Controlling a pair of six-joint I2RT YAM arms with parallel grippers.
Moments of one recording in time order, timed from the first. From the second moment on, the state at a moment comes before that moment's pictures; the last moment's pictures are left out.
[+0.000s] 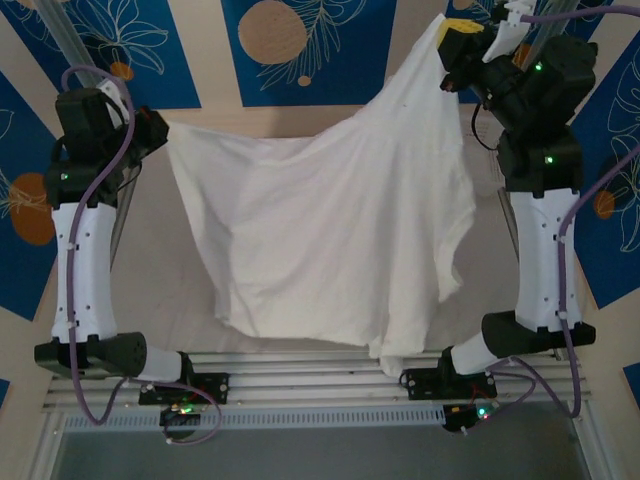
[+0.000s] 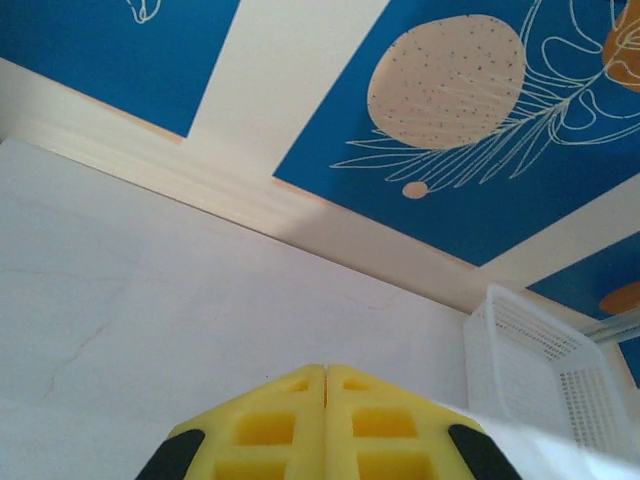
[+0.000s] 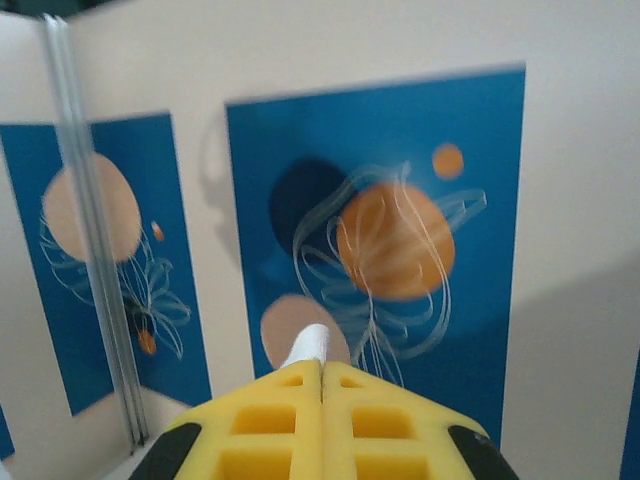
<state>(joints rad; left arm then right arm) 0.06 1.39 1.87 -0.85 0.25 -0.49 0.11 1.50 2.18 -0.50 -0.37 0.15</state>
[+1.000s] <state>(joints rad) 0.06 1.19 2.30 -0.74 0.16 -0.38 0.11 1.33 2.36 -0.23 -0.45 0.29</state>
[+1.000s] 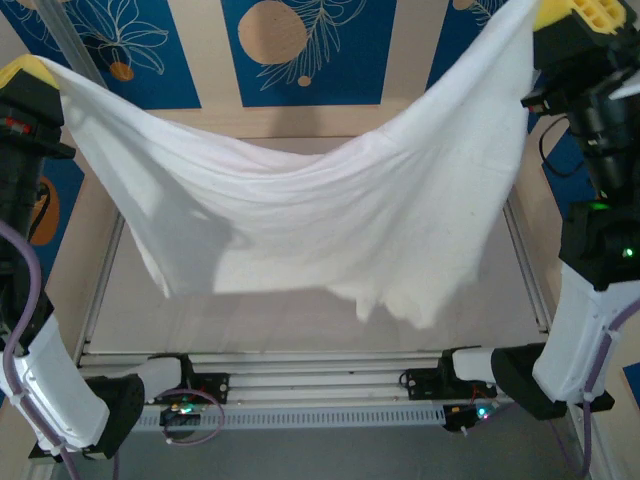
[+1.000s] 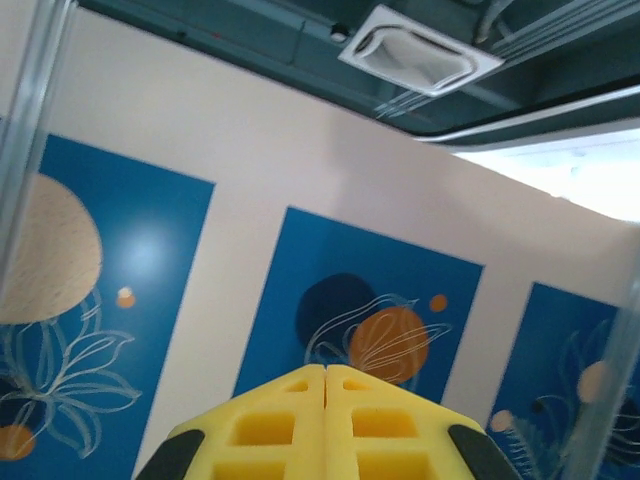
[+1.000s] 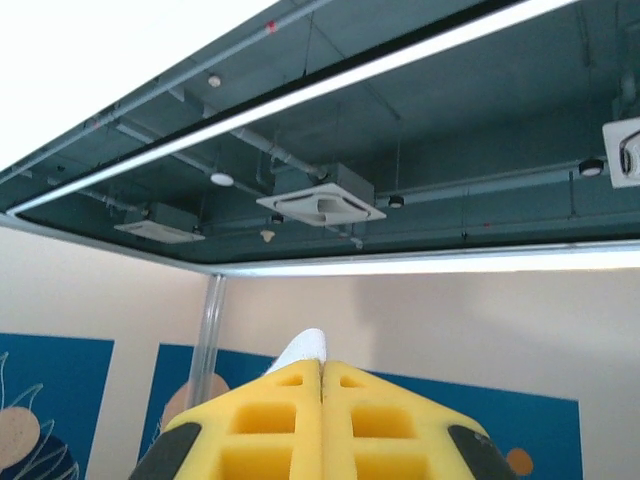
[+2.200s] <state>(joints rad) 0.07 1.69 1.76 -0.66 0.20 -0.44 0.17 1.88 2.16 -0.67 -0.54 0.44</state>
